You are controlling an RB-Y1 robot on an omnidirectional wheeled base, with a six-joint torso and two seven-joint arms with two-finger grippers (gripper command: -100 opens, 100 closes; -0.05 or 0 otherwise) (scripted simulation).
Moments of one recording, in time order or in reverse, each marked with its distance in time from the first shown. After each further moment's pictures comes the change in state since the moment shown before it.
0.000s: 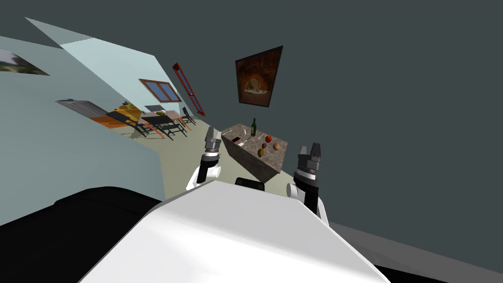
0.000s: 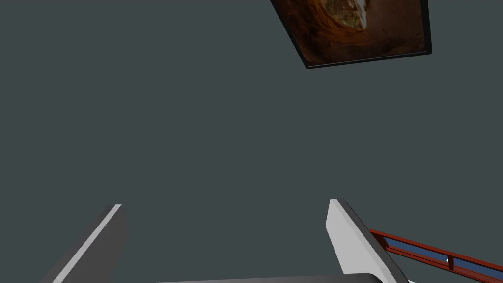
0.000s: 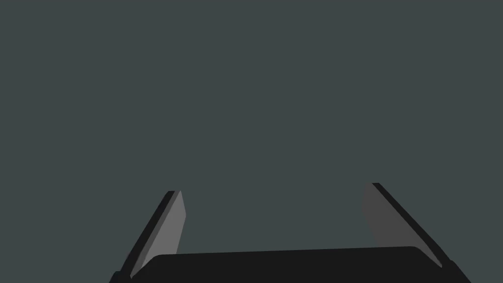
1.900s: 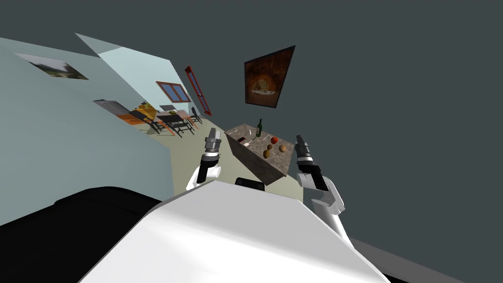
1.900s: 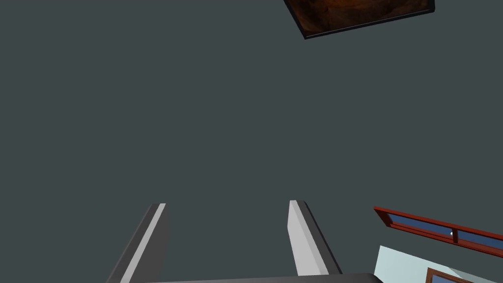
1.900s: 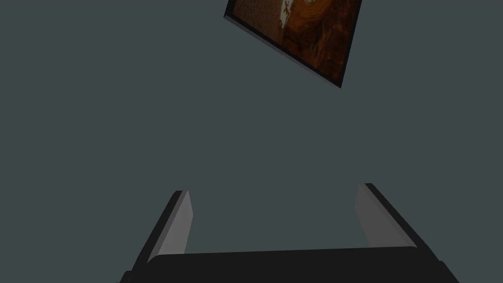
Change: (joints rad) left arm 0.000 0.000 0.000 0.000 0.000 0.000 0.000; right arm -0.272 -0.440 -0.045 0.128 -0.151 0.469 0.085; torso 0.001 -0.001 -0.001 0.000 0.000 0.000
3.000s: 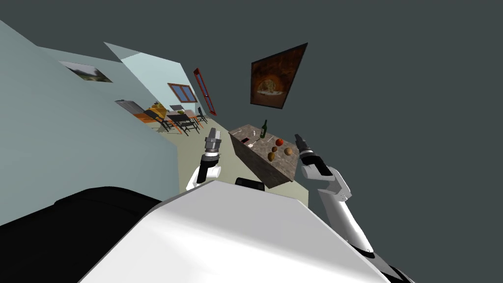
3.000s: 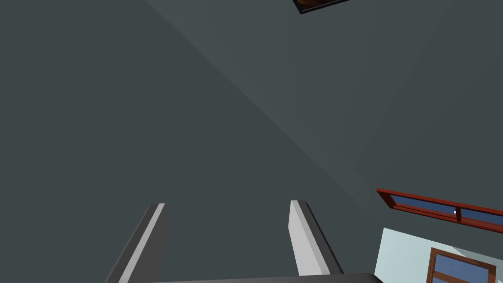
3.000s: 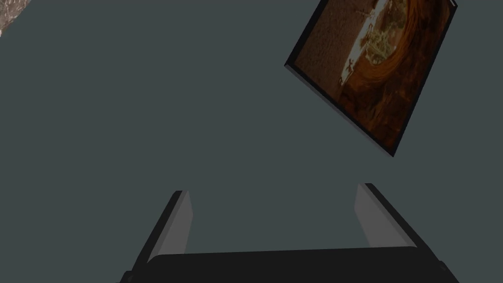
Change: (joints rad) left arm 0.000 0.000 0.000 0.000 0.000 0.000 0.000; right arm -0.155 -0.170 -0.016 0.098 -0.114 0.311 0.113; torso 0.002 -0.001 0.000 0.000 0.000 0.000
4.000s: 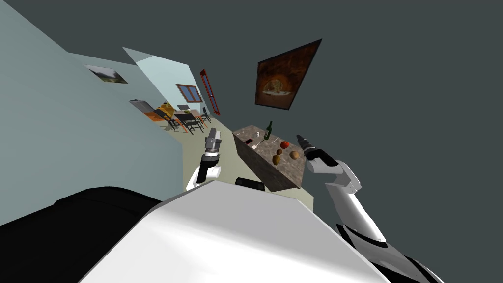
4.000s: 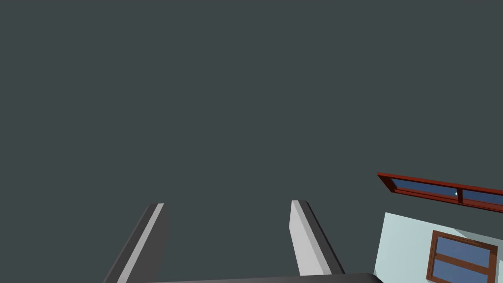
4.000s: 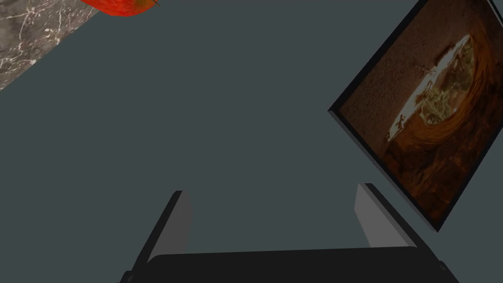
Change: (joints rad) left arm 0.000 0.000 0.000 0.000 0.000 0.000 0.000; right arm -0.105 -0.135 -0.013 0.084 -0.106 0.258 0.088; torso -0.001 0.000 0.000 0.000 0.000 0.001
